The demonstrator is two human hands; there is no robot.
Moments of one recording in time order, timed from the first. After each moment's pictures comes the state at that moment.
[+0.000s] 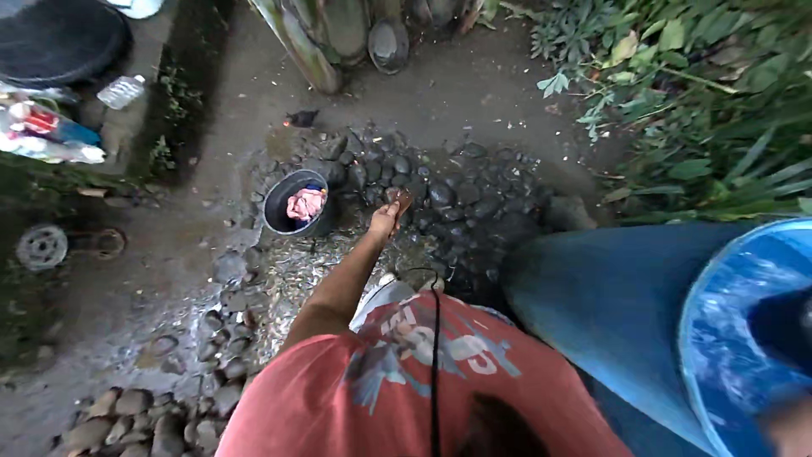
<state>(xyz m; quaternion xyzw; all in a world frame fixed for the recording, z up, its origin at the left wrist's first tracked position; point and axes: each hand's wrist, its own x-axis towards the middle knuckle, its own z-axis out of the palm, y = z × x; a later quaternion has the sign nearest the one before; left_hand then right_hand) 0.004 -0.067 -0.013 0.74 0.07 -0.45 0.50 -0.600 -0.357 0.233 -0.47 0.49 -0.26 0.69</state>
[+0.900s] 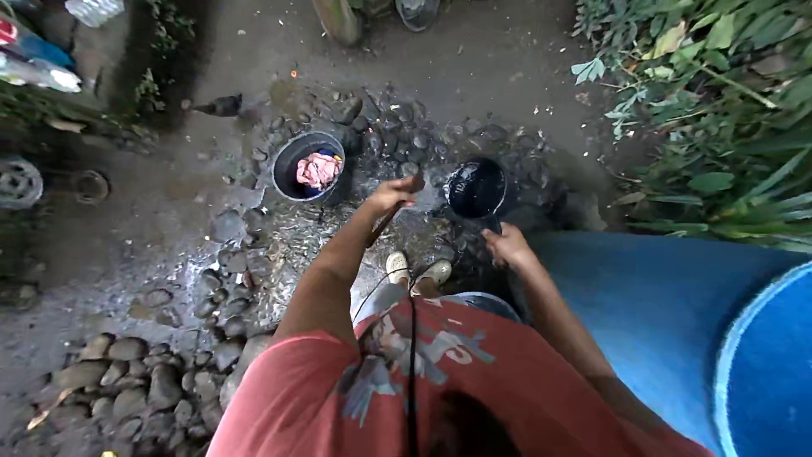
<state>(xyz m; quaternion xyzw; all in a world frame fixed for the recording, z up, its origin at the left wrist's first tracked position) 0.084 0.015 -0.056 0.64 -0.07 -0.52 0.56 -0.166 -0.200 0.046 -0.70 0.46 0.23 0.50</state>
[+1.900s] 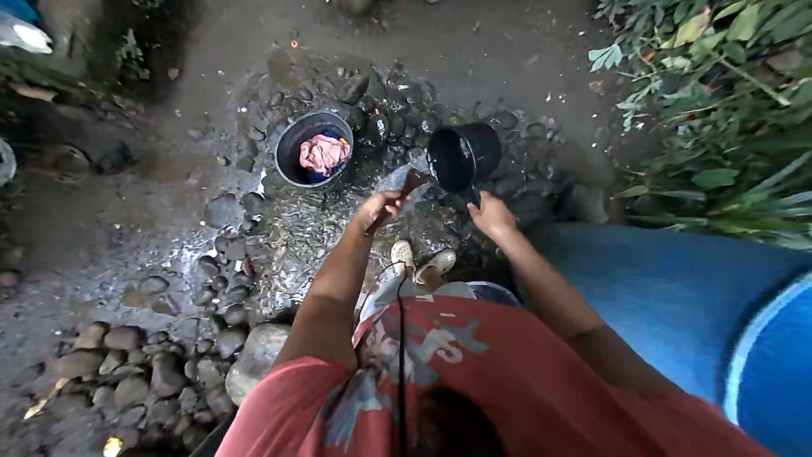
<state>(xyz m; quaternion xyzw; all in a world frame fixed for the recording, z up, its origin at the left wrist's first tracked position) 0.087 0.099 -0.079 0.37 0.22 -0.61 0.66 -0.067 -0.140 0.031 -0.86 0.35 0.29 0.25</state>
